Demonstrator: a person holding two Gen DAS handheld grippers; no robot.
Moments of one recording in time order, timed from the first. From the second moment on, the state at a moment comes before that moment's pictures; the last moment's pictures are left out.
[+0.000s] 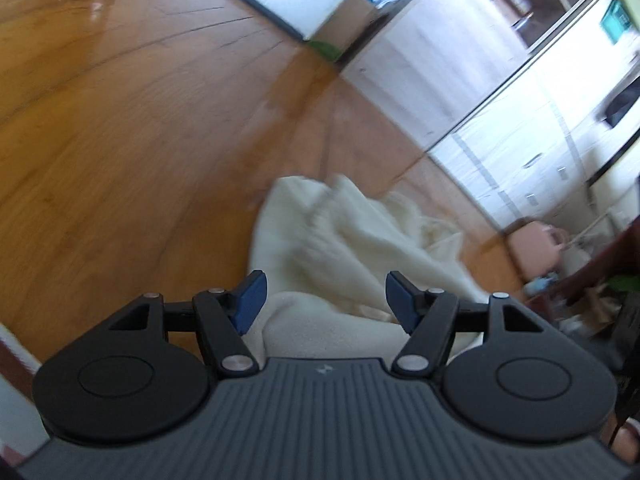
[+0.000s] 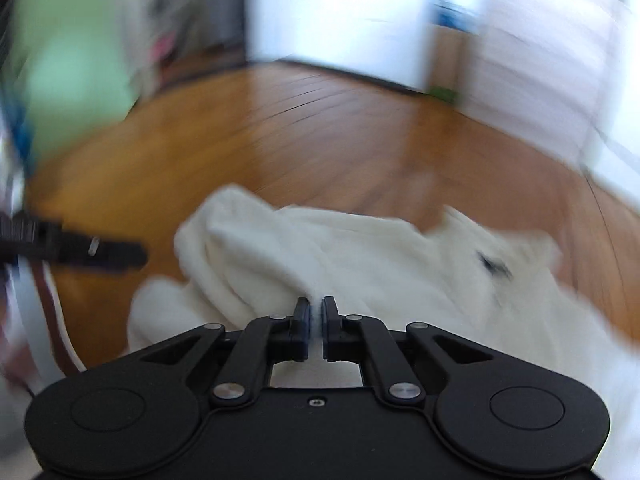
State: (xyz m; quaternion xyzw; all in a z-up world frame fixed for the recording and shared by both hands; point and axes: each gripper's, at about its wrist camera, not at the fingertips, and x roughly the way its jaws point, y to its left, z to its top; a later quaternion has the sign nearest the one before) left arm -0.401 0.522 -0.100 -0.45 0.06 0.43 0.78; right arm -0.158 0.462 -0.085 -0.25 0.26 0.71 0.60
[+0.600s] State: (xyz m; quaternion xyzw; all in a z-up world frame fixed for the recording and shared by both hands) left arm -0.300 0.489 -0.110 -0.33 0.23 0.38 0.83; right arm -0.109 0.414 -0.066 -0.24 0.29 0.66 0.65
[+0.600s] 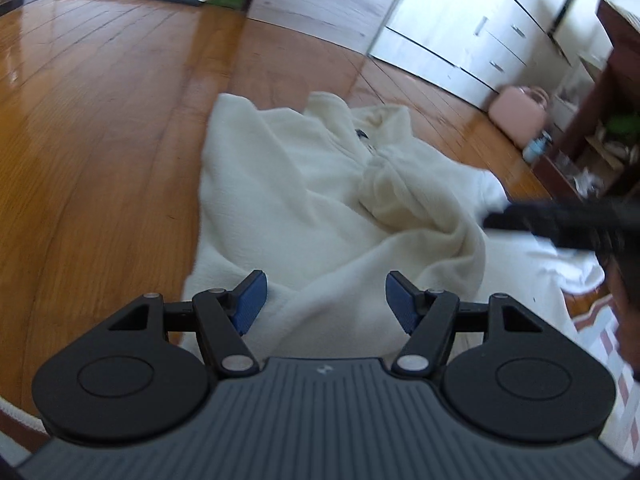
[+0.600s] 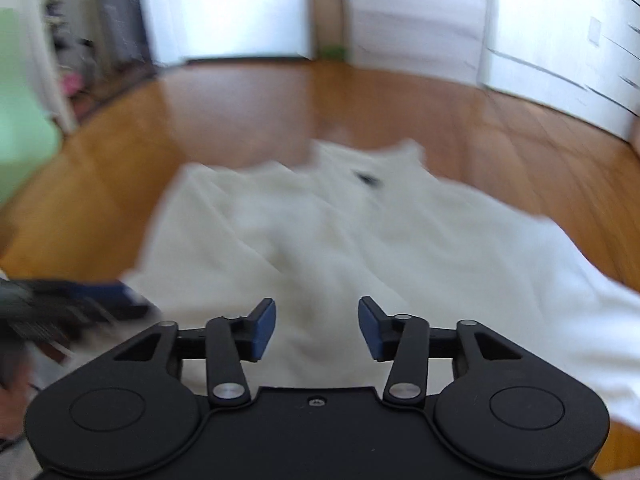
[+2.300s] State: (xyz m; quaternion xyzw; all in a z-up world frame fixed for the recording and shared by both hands) left arm -0.197 0.391 -0.090 -0.21 0.28 0.22 0.91; right arm 0.050 0.256 -0.098 -0.08 0.44 0.61 0.66
